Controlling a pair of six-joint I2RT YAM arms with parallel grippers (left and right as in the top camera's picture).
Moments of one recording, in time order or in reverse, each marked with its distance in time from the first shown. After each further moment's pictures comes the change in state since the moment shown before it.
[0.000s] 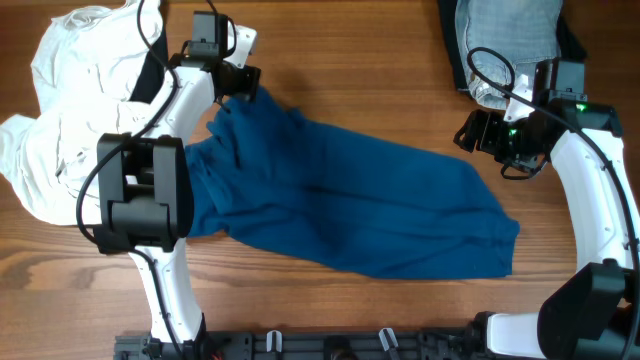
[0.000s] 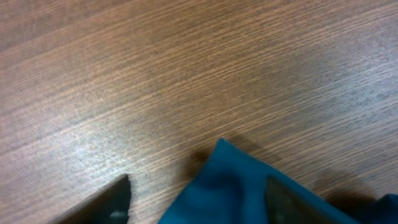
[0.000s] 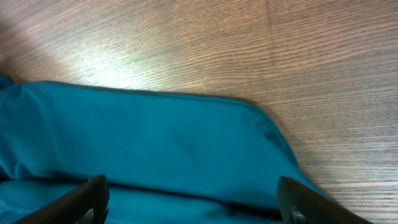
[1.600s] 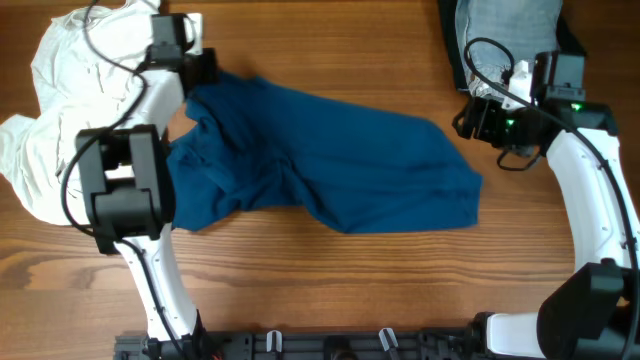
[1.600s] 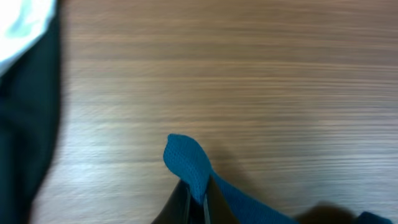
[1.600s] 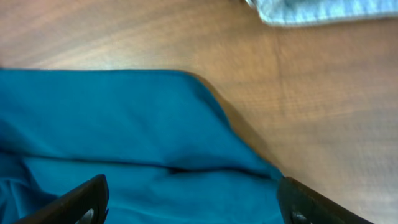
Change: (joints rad) left arm 0.164 0.073 0.000 0.215 -0.035 -0.248; right arm 0.031 0.009 0.000 0.155 0.000 0.005
